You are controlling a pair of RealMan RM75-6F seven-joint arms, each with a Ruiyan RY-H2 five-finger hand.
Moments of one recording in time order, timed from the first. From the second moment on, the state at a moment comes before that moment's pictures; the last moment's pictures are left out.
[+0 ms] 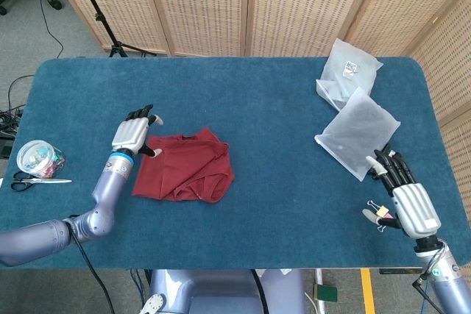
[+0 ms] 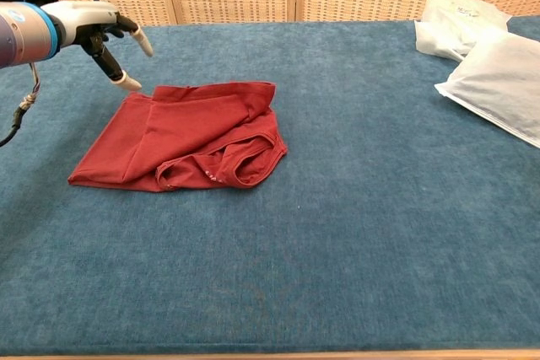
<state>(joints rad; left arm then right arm) -0.93 -1.48 -0.26 -1.38 0.49 0.86 0.37 0.23 -1.14 0.05 -1.53 -1.64 1.46 0.28</state>
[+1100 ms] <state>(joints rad) -0.94 -1.65 -0.27 -1.17 0.52 0.82 0.37 0.24 -1.15 0.05 -1.52 -1.62 1.43 0.28</state>
